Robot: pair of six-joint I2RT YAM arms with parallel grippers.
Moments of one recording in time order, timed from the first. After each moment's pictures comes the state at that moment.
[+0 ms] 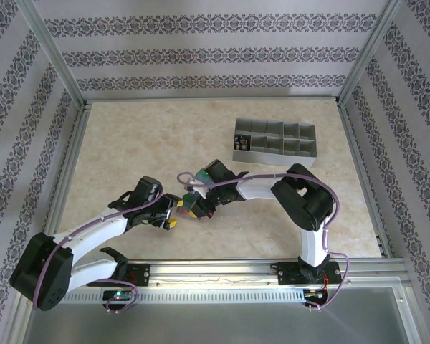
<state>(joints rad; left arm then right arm) -0.48 1.13 0.44 -0.26 0.34 -1.68 0.77 1.94 1.02 -0.11 -0.80 -0.05</state>
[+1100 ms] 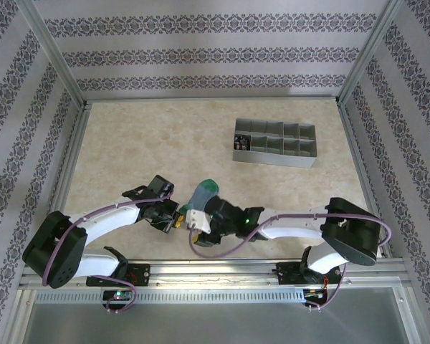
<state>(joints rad) -0.55 1.30 0.56 -0.47 0.31 -1.70 1.18 1.50 0.69 0.01 -0.13 -0.25</state>
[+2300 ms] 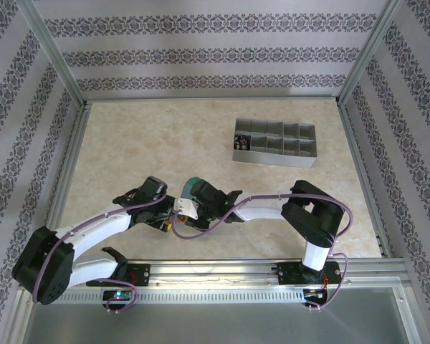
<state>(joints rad) -0.53 1.15 0.50 -0.42 0.18 -1.75 1.00 1.80 0.93 -0.05 -0.34 -0.32</state>
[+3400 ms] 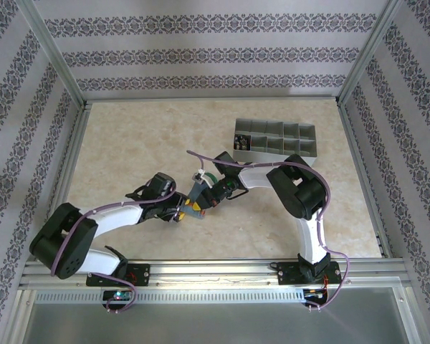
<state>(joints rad) -0.53 1.39 0.51 -0.09 0.26 -1.67 0.65 2.05 1.11 -0.21 -1.01 0.05</state>
